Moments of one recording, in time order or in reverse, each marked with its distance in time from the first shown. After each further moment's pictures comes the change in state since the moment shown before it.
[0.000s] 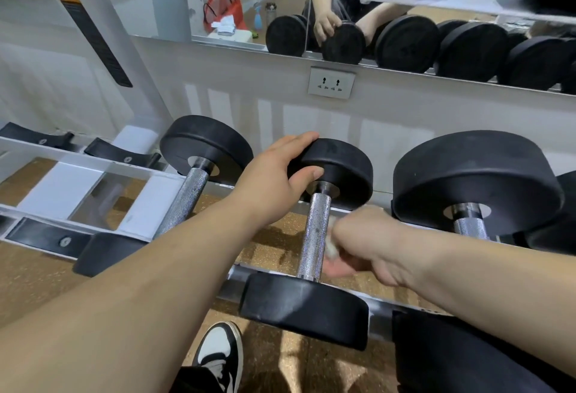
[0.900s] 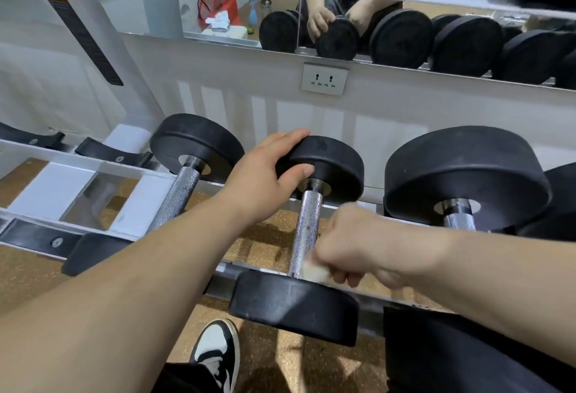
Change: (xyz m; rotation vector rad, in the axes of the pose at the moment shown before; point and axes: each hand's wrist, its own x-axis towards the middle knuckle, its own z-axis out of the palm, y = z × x) left_hand -0.001 -0.004 0.002 -0.032 0.004 0.016; right_hand -0.032 -0.009 -0.004 -0.382 -0.031 -0.041
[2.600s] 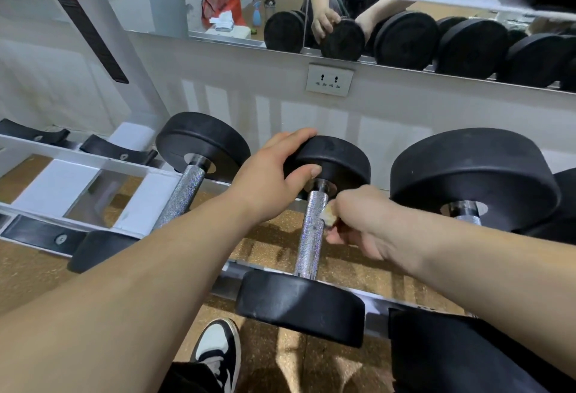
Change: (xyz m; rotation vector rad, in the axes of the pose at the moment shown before) left_hand 0.003 0.000 -0.002 0.053 -0.025 -0.012; right_hand 0.053 -0.003 0.000 0.577 0.203 0.057
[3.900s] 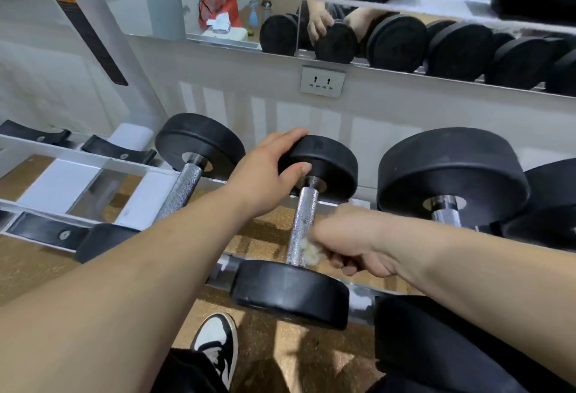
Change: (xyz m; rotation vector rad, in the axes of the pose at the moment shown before) left_hand -0.003 0.013 -0.003 0.031 -0.029 -0.033; right_hand -0.049 0.002 -0.007 -0.481 -0.363 0.032
